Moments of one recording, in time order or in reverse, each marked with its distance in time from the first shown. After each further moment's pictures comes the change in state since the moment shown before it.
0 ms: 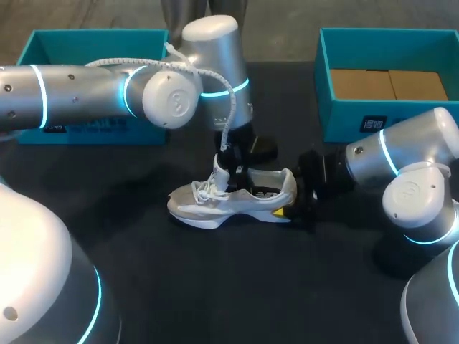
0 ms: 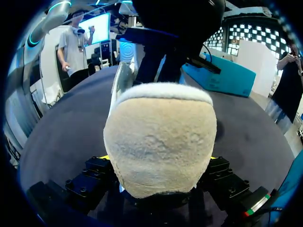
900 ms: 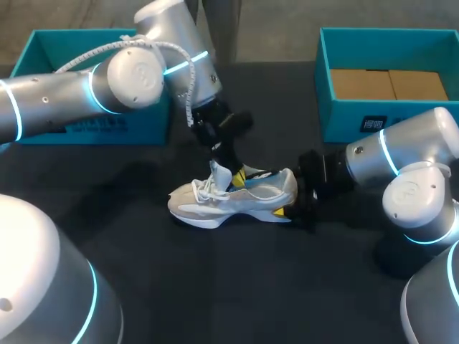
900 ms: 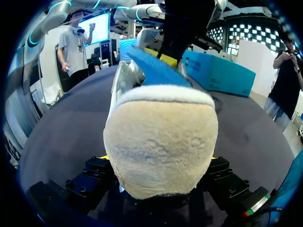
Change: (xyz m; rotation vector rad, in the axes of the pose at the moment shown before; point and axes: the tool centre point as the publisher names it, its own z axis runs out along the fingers) left arm 0.008 0.002 -0.047 0.269 0.106 0.149; right arm -0.001 -0.001 0.000 0.001 -0.001 0.000
